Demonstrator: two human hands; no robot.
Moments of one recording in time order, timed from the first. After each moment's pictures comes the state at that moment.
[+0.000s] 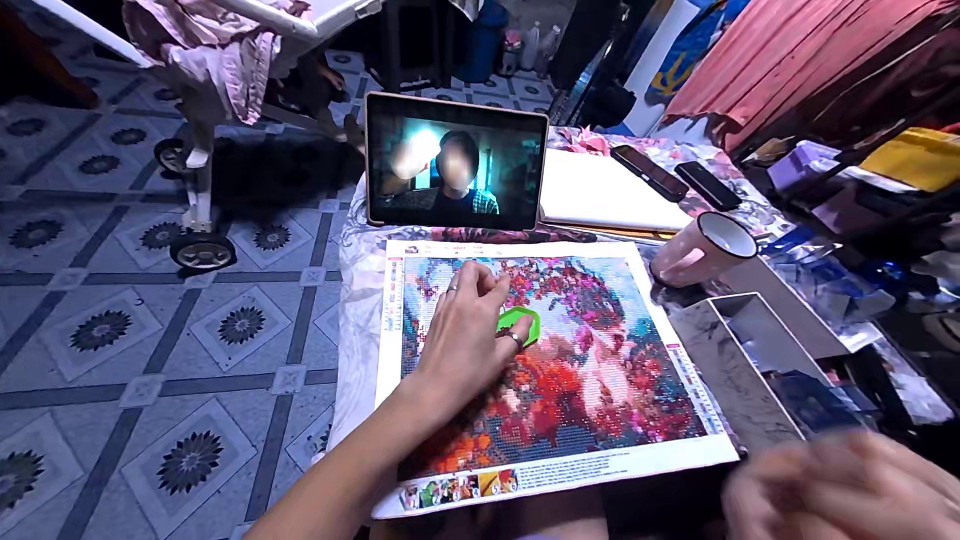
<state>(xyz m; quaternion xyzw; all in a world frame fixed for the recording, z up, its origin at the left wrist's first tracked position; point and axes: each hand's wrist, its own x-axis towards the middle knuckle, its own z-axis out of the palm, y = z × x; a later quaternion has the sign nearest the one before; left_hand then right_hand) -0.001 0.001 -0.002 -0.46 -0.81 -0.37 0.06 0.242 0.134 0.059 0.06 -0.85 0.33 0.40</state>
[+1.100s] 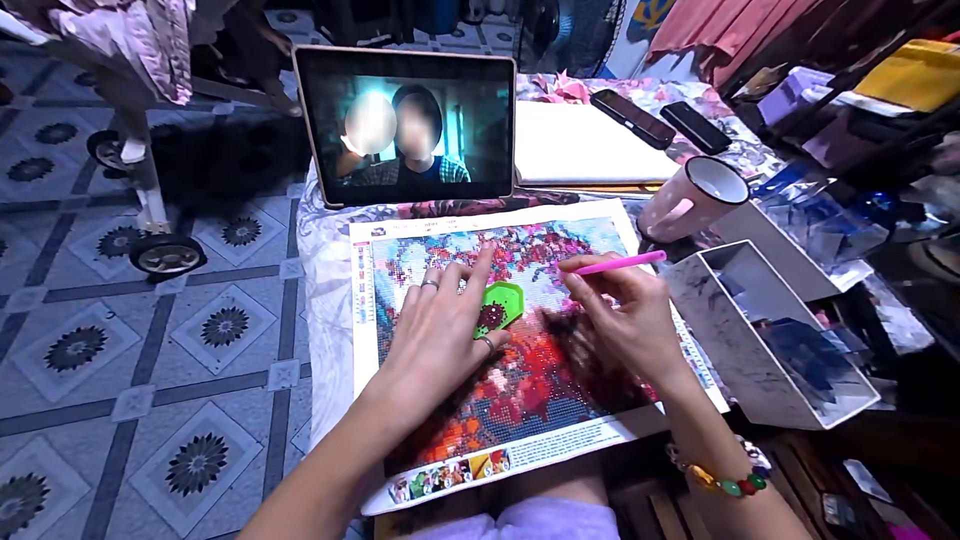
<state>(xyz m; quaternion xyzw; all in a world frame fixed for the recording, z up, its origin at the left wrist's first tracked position) 0.000 -0.007 0.002 -0.51 -0.83 -0.23 -0.01 0.137 0.187 -0.004 -0.09 -0.89 0.31 0.32</state>
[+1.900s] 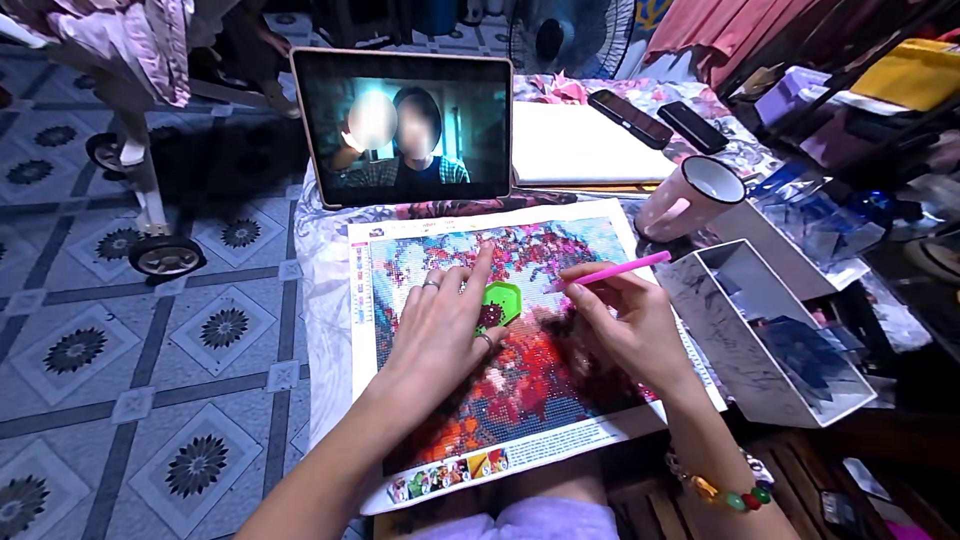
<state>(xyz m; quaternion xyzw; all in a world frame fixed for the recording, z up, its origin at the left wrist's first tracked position) 0.000 -0.004 -0.002 -0.51 -0.82 -0.24 0.00 0.147 0.181 -0.002 -0.11 -0.88 0.36 0.29</state>
